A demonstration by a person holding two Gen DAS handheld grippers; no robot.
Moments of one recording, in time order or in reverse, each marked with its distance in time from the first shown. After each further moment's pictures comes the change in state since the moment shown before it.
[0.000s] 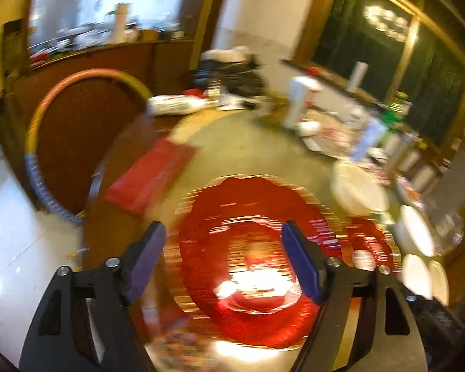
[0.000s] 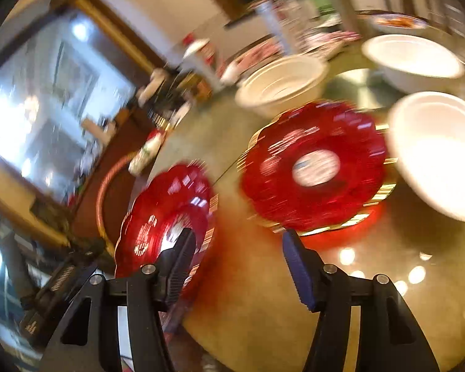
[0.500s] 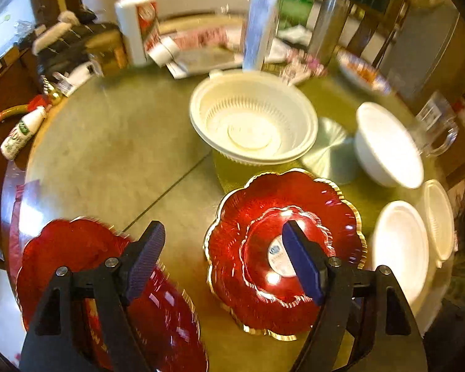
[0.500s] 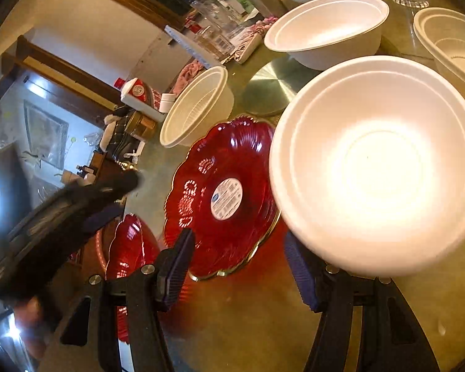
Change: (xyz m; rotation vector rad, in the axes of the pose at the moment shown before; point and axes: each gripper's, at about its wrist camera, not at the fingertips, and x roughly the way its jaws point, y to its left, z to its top) left arm 0.138 -0.186 0.015 0.449 0.437 -0.118; right arm 0.013 -0.077 0.029 0.229 0.023 -0.021
